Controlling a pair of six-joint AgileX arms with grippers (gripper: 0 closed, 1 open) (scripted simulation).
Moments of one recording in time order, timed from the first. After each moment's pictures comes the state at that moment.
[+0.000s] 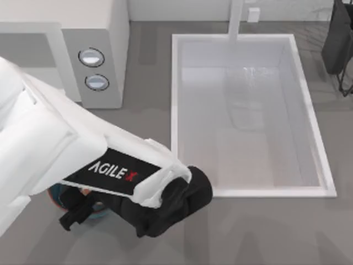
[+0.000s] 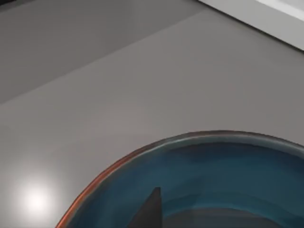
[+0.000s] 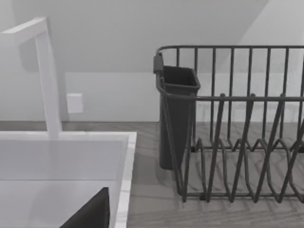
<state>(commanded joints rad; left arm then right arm) -0.90 2.05 1.02 -0.86 -1.18 -1.93 0.00 0.00 0.00 0.00 0.00 0.00</state>
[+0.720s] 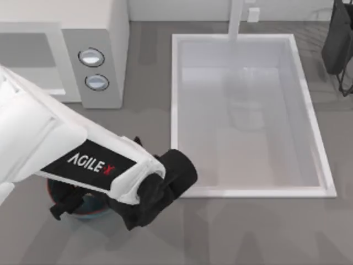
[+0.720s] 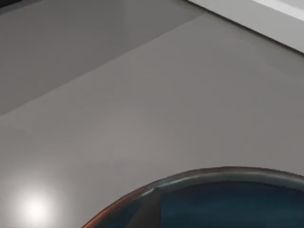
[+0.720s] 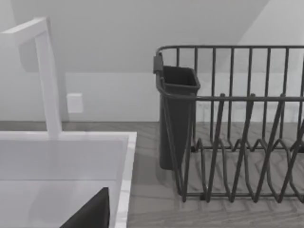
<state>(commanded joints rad) -0.79 2.06 0.91 -0.46 -1.19 -1.63 0.00 0.00 0.00 0.00 0.00 0.00</state>
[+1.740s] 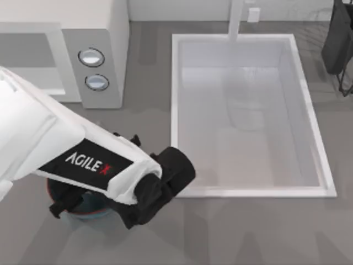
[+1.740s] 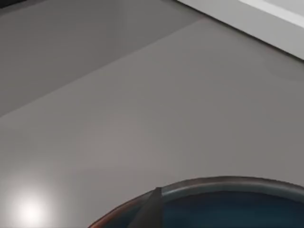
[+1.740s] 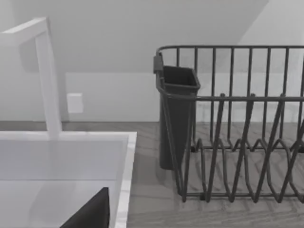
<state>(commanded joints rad) -0.78 2.06 0.90 -0.42 -1.19 -1.60 0.00 0.00 0.00 0.00 0.00 0.00</state>
